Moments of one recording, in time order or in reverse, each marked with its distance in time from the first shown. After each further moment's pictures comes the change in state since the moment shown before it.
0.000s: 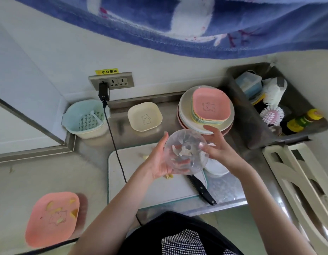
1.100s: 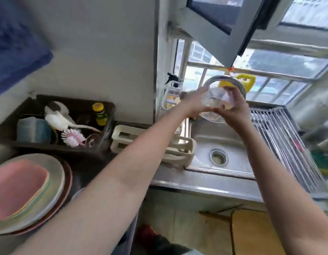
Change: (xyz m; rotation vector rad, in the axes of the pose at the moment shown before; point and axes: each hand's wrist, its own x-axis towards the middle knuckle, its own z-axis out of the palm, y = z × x) left_hand 0.127 -0.252 0.445 1.808 -1.026 0.361; right_hand -0.343 0.087 -0.235 -0.293 1.691 0.168
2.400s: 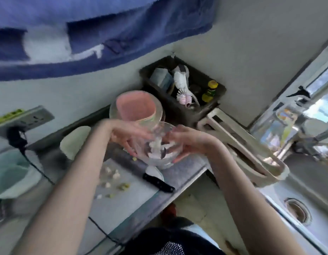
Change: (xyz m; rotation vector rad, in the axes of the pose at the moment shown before) left_hand -0.398 -0.135 -0.123 -0.603 0.092 -0.896; right_hand -0.190 -0.202 0.183 0.356 -1.733 0.255
